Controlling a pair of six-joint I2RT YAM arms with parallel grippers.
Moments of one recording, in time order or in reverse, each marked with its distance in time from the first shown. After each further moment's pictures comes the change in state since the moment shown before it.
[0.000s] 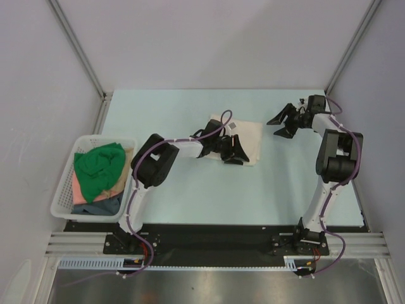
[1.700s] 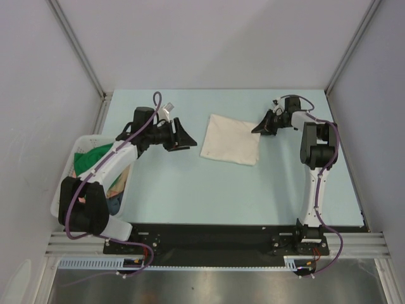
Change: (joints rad) left arm 0.403 -0.811 -0.413 -0.393 0.024 0.293; right arm 0.128 0.336 0.257 0.005 -0.099 -0.180
